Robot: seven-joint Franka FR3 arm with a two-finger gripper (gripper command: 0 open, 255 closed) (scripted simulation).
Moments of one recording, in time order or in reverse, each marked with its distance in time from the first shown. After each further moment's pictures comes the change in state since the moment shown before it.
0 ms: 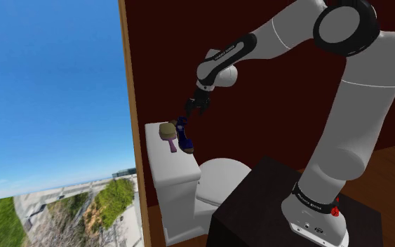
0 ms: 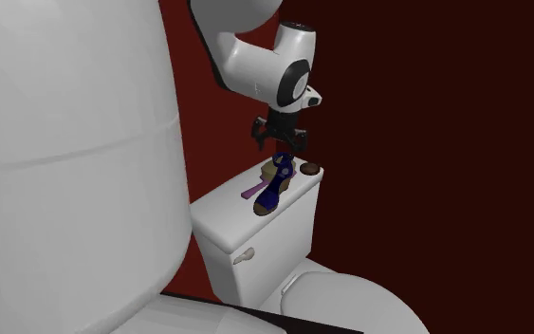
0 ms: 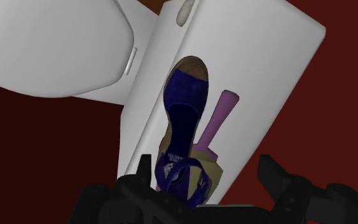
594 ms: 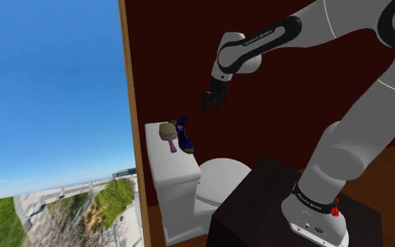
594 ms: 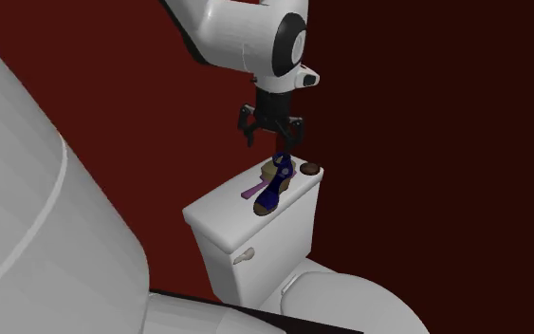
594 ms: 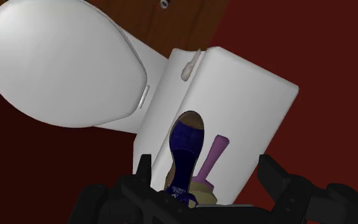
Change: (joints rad) arm -0.009 -0.345 0.010 -0.194 -0.148 -0.220 0.125
